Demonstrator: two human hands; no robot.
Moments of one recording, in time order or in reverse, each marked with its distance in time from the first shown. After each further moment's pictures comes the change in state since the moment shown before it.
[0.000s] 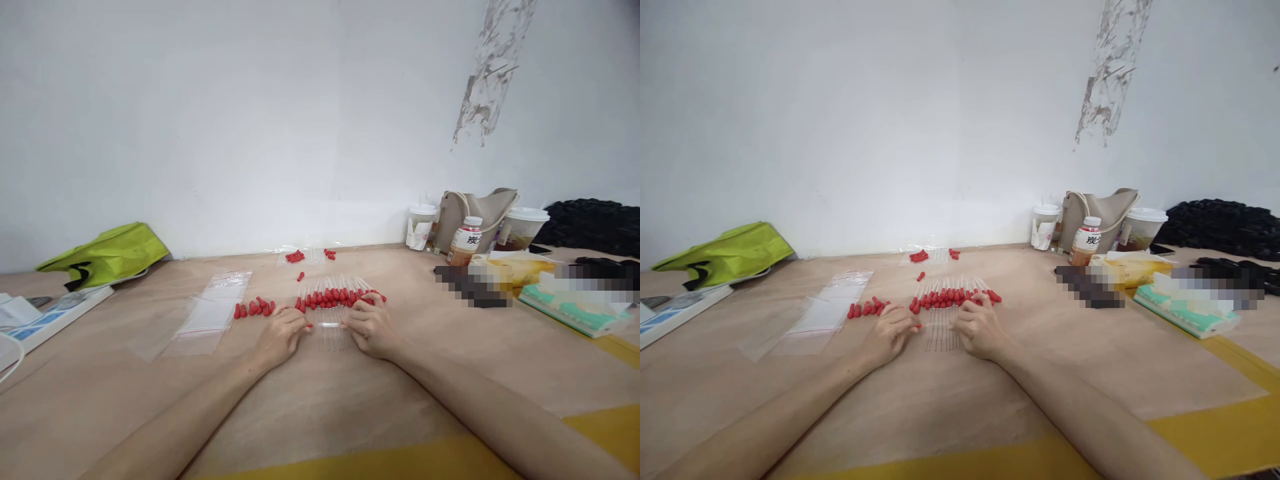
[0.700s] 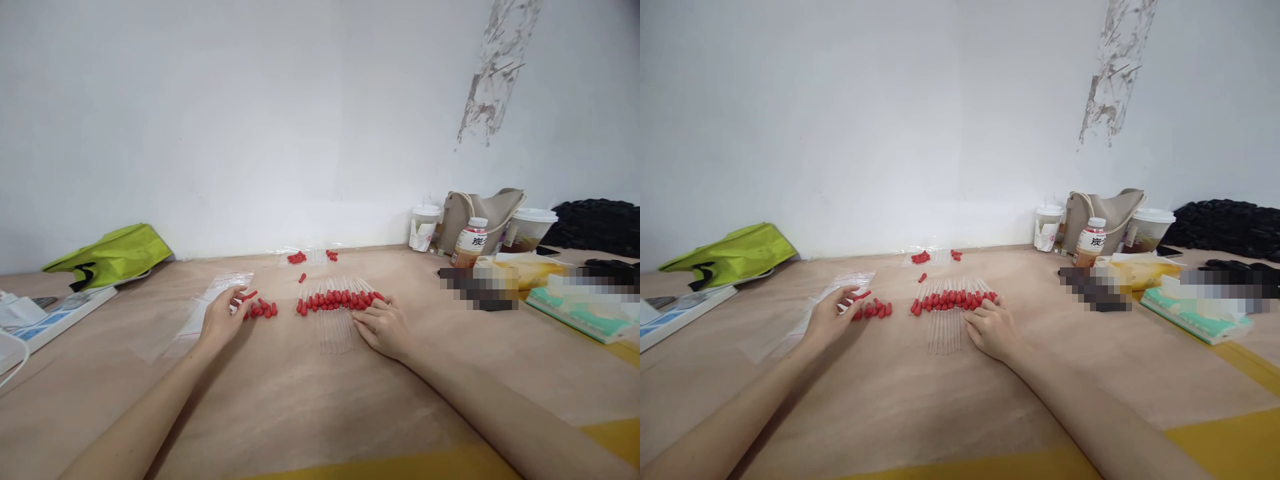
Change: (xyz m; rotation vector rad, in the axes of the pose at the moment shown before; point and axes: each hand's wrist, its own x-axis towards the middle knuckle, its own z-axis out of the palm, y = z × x) left_hand -0.021 -0.064 -0.048 0.028 0.156 -0.784; right_hand -0.009 0.006 0.004 -0.112 -0.028 0.155
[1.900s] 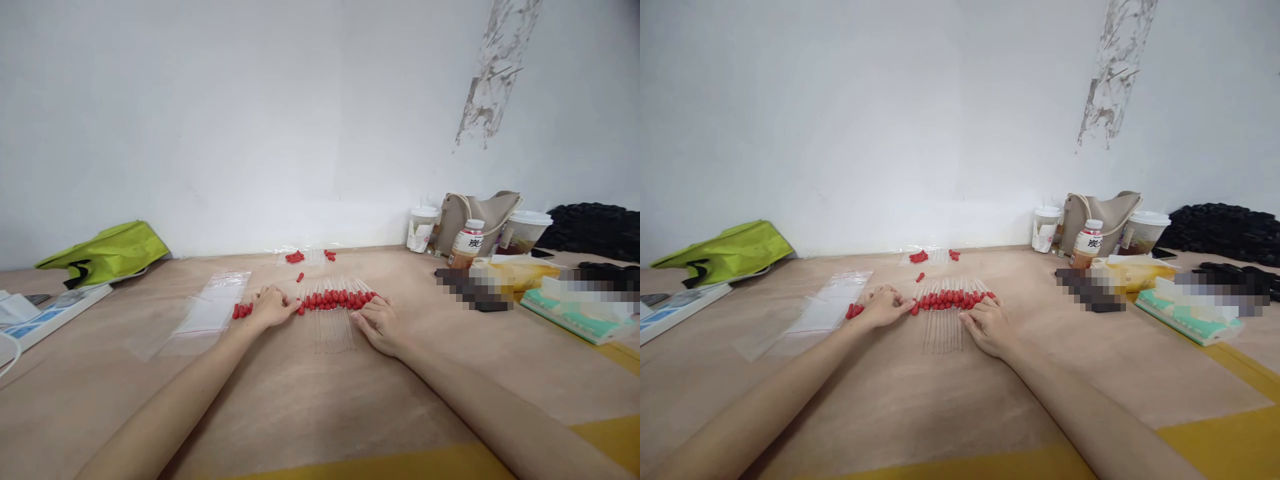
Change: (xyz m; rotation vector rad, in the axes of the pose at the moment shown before) left_hand 0.019 0.058 0.061 0.225 -0.327 0.117; right_hand 0.006 -0.002 -0.009 0.151 -0.071 0.111
